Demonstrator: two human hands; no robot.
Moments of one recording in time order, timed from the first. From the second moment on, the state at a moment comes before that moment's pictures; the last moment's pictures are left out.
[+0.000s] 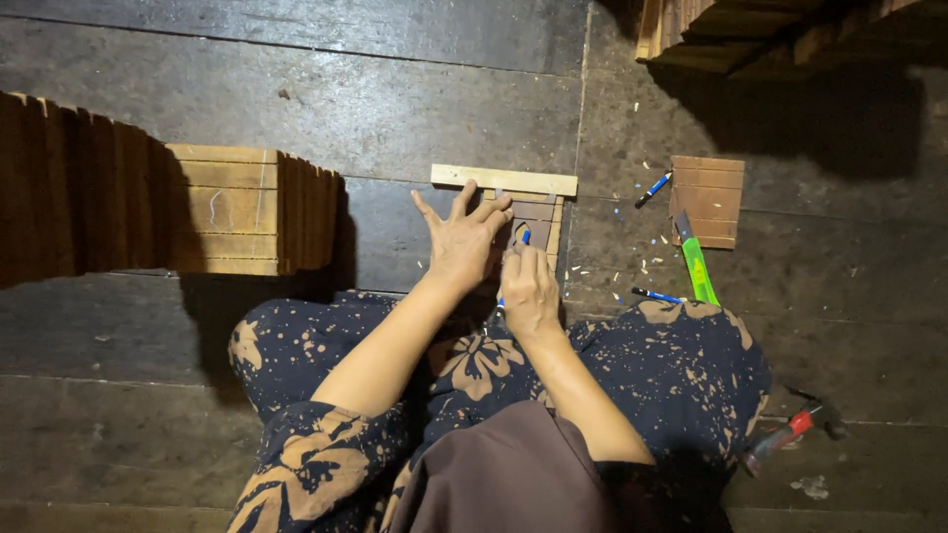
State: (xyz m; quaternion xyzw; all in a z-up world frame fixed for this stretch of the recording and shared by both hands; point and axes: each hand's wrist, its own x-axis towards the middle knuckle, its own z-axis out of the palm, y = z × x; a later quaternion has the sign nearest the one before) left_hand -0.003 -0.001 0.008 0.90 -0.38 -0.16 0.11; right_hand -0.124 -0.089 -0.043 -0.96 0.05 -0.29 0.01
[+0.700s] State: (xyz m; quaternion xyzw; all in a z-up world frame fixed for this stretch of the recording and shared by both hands) left_hand -0.007 0.000 -0.005 0.91 -0.38 -0.13 0.12; right_hand -0.100 -0.077 -0.036 -0.96 0.10 -0.27 -0.03
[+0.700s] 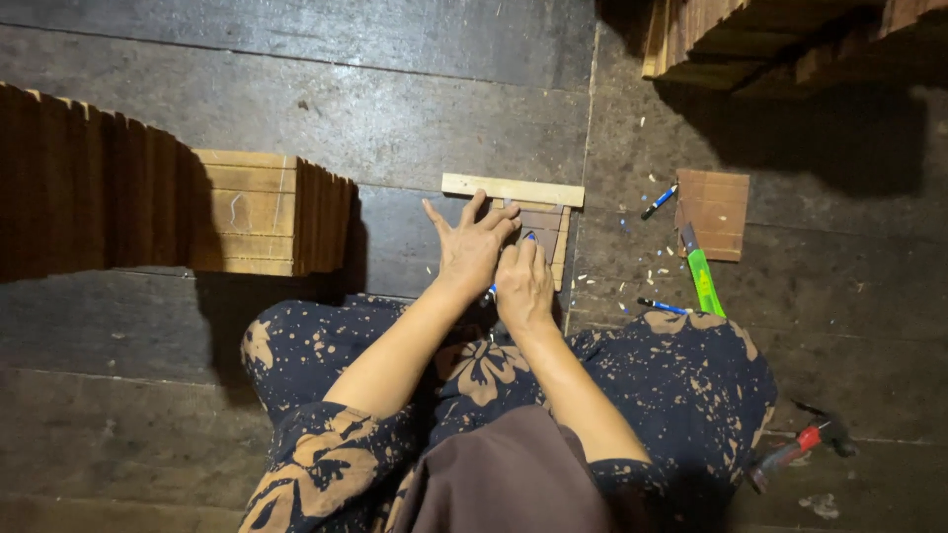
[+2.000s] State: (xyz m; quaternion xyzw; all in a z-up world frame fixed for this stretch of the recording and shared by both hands) left_hand -0.003 0.000 -0.020 0.90 -0.37 -0.16 0.12; right_hand -0.093 -0.157 0.066 -0.87 0.27 0.00 0.41
